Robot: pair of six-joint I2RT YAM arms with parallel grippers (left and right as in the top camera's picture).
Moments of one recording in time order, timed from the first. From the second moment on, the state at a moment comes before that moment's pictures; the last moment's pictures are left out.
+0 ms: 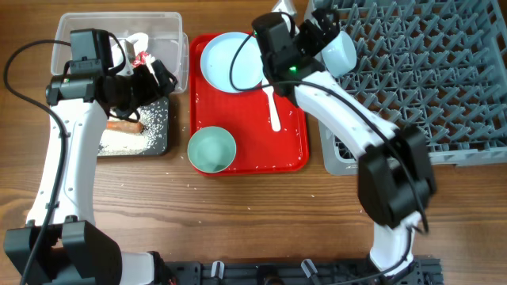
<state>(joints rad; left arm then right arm) 0.09 1.58 1.38 -0.89 0.33 -0.37 0.53 2.01 1.63 -0.34 0.96 -0.51</state>
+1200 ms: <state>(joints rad) 0.09 1.58 1.38 -0.89 0.33 -0.37 0.68 2.06 1.48 -0.78 -0.23 0.66</state>
